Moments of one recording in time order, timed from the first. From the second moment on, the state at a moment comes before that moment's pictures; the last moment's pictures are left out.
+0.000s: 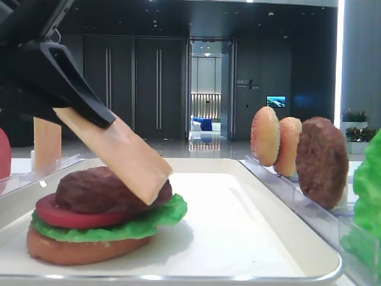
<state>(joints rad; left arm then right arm) -0.32 1.60 -0.64 -1.39 0.76 0.88 -0.02 -0.01 -0.51 0.07 1.14 -0.08</state>
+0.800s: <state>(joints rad) -0.32 1.56 -0.65 -1.26 0.72 0.77 -0.02 -0.01 -0.51 0.07 1.14 -0.08</state>
